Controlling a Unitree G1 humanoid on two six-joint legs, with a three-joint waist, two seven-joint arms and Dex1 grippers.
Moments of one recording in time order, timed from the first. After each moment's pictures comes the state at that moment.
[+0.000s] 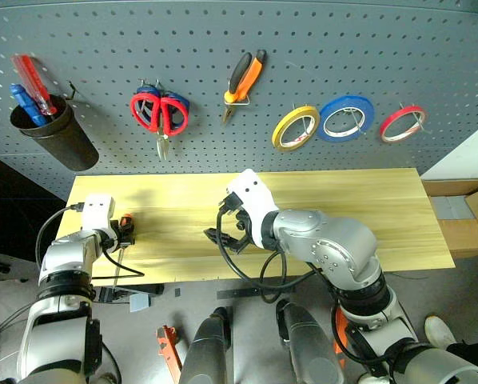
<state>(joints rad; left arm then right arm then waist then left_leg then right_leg) -0.51 0.64 0.26 0.69 -0.14 0.57 -0.42 -0.70 -0.04 0.34 -0.38 0.38 1.31 0.20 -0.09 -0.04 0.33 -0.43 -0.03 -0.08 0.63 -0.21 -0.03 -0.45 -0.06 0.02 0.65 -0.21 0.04</state>
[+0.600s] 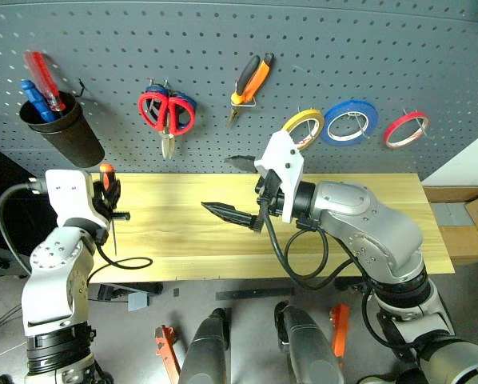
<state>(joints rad) -0.24 0.50 0.43 -0.28 -0.27 0.51 -0.22 -0.74 -0.28 0.27 -0.48 0.43 0.81 0.59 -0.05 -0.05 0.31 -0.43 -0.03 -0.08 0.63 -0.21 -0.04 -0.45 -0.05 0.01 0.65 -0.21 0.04</state>
